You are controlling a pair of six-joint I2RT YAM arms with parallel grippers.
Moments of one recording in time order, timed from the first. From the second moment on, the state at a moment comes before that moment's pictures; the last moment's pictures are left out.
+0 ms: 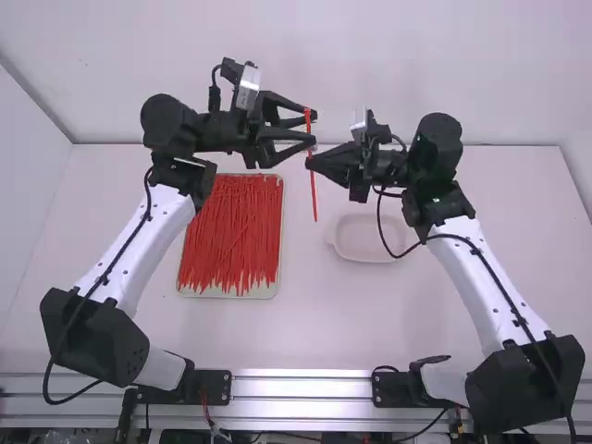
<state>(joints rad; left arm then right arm) -0.22 1.54 1.42 0.71 1.29 -0.64 0.24 1.40 1.21 0.21 -1.27 0.07</state>
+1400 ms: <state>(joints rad) -0.16 1.54 1.42 0.54 1.20 -0.67 0.16 1.40 1.21 0.23 -1.41 -0.07</state>
